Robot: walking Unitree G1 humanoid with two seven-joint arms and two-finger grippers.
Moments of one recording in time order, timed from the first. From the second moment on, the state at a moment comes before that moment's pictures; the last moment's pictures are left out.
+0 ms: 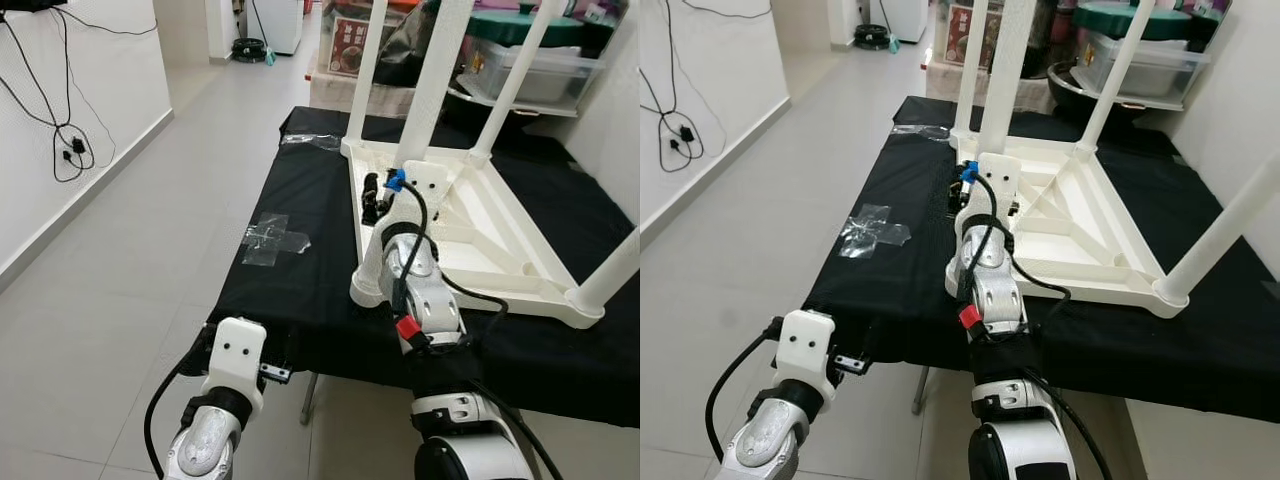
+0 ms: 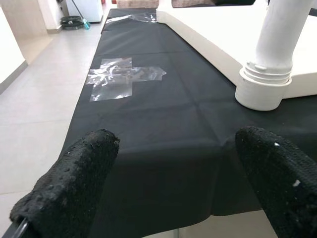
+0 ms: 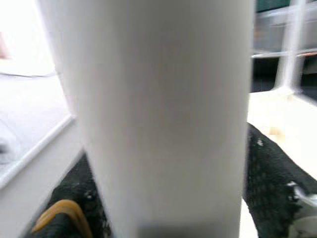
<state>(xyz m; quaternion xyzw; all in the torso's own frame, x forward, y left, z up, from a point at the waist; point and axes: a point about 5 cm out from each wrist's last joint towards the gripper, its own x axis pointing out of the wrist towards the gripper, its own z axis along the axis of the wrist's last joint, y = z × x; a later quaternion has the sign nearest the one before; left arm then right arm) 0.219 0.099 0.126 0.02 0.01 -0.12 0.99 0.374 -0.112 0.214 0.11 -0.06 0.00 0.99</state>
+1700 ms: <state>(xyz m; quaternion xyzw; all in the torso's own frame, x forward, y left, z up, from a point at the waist) 0.218 0.098 0.124 0.02 0.01 -0.12 0.99 0.368 -0.116 0.203 0.07 -0.02 -0.13 0.99</state>
